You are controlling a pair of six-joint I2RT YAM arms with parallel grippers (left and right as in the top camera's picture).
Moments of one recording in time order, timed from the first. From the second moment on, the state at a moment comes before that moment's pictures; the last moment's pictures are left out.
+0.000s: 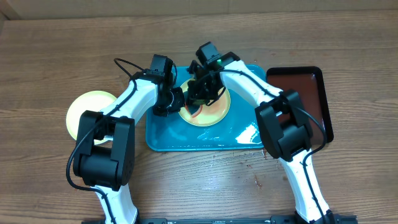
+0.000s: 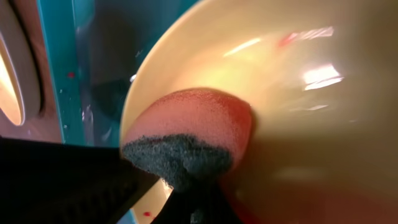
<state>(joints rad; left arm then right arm) -0.23 1.99 1.30 -0.68 0.21 -0.44 0.53 2.43 1.94 -0.88 -0.59 0.31</state>
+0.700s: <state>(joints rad) -0.22 2.00 1.30 -0.68 0.24 -0.44 0.48 2.36 1.94 -1.04 0.01 0.42</state>
